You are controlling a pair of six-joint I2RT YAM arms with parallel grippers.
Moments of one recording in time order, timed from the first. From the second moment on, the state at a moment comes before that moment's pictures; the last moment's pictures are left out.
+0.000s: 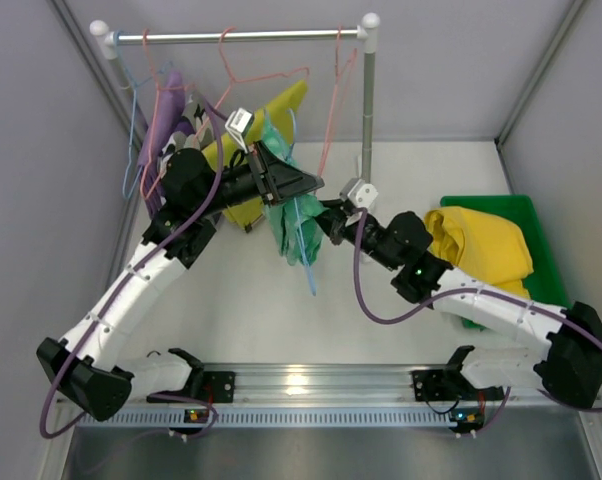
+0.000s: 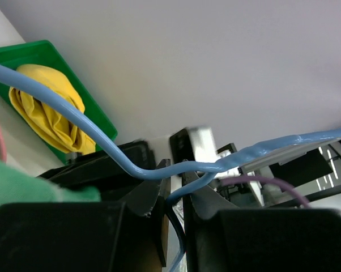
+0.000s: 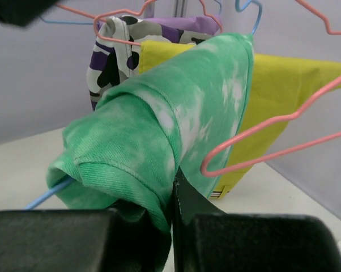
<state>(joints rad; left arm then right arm) -0.53 1.21 1.31 0.08 0.68 -1.15 0.87 1.22 0.84 0.59 -0.08 -0.14</state>
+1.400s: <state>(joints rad) -0.54 1.17 1.06 -0.11 0.64 -0.75 0.77 0.87 1.55 0.07 0.22 -0.16</state>
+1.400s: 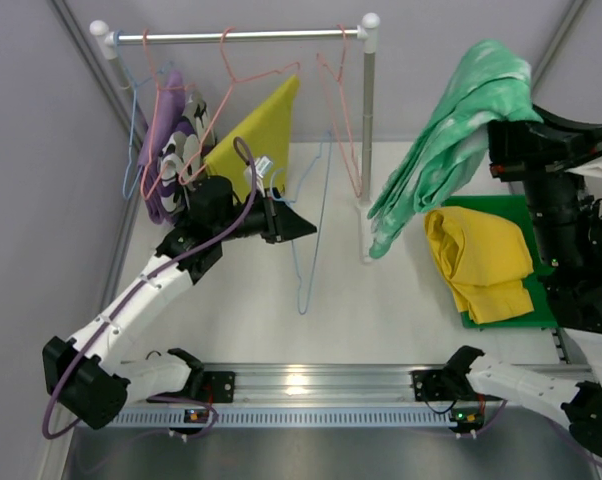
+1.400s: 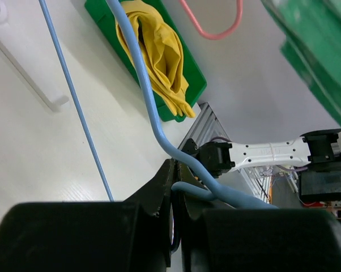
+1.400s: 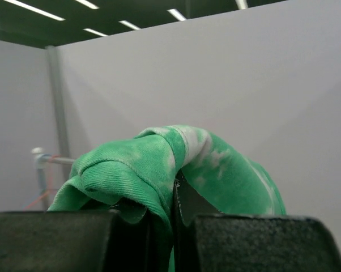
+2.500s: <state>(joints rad) -0.45 1.12 1.05 -0.06 0.64 -0.82 0.09 0.45 0.63 0.08 0.74 -0.85</state>
